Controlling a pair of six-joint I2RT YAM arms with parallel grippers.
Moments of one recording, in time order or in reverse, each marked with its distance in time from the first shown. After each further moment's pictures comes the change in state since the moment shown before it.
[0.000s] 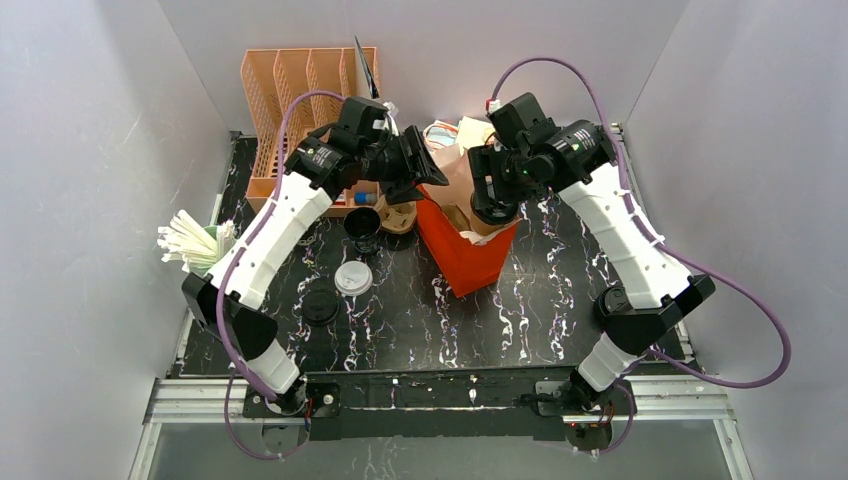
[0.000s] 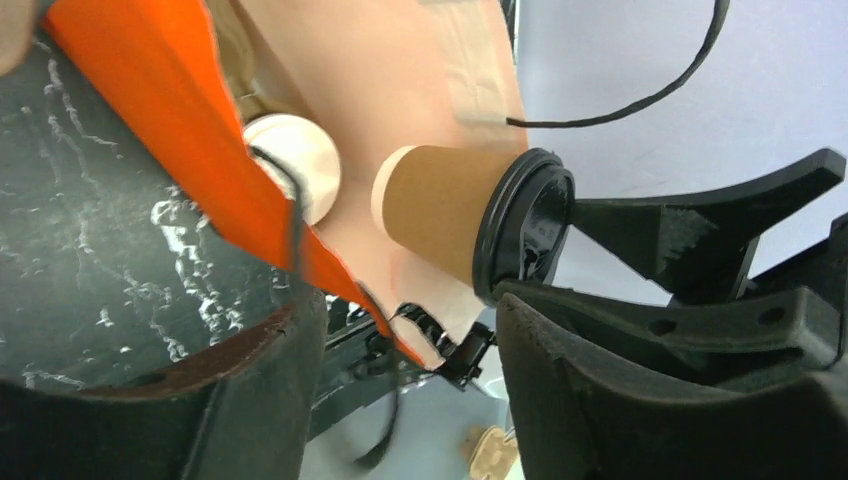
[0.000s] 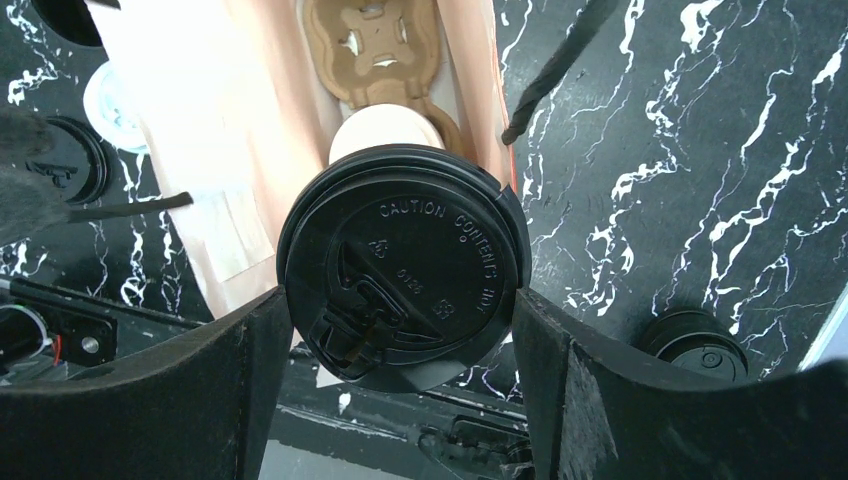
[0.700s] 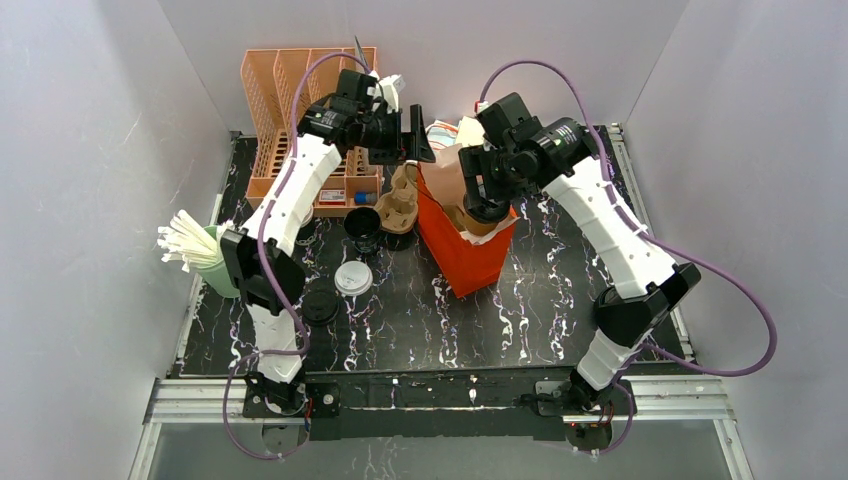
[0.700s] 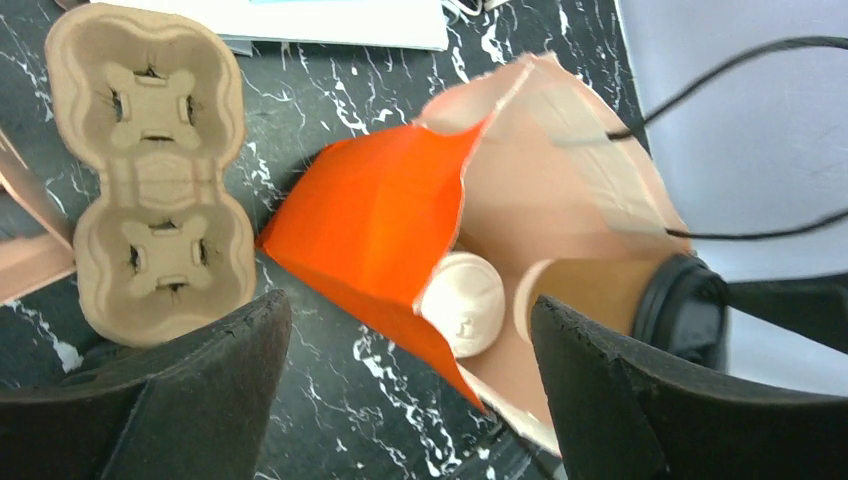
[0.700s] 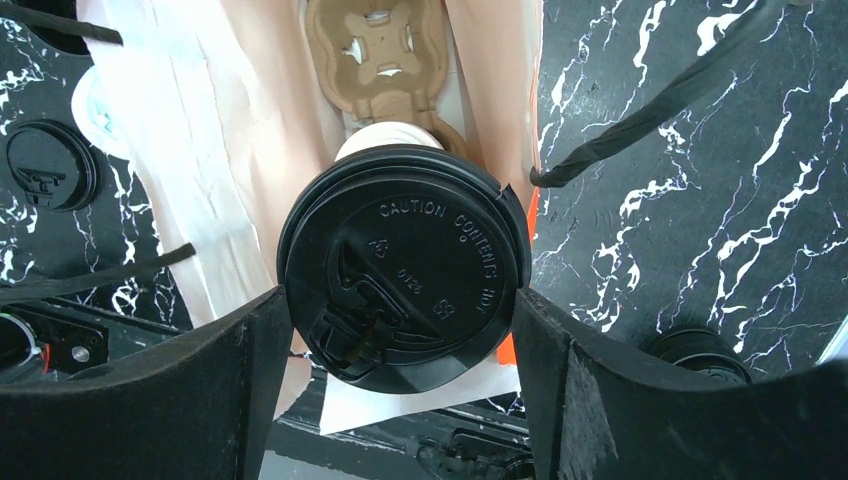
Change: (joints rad) left arm 0.172 0.299 0.301 -0.079 0.104 0.542; right arm 0.000 0.056 -0.004 0.031 -0.021 -0.015
